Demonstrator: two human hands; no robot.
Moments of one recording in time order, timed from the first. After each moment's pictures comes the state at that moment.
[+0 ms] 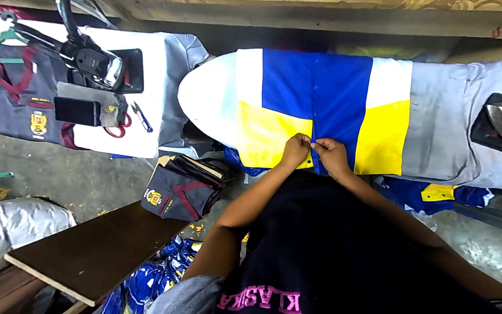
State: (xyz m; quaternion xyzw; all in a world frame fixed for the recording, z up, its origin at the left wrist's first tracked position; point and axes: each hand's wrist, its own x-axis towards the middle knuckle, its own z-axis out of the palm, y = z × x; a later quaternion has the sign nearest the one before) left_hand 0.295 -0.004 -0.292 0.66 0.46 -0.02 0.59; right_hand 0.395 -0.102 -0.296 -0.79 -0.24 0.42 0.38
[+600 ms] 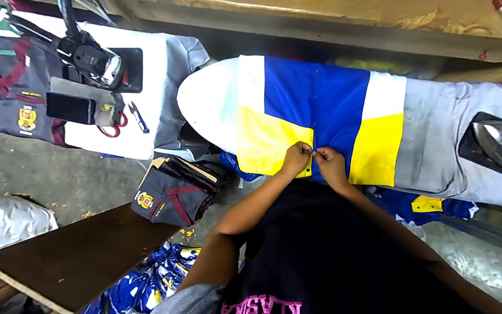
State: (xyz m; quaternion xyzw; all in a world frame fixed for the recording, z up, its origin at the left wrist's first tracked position) left_hand 0.303 -0.007 -0.296 0.63 0.46 -0.01 0.62; right_hand 0.401 -0.107 -0.296 -0.81 -0.32 0.36 0.34
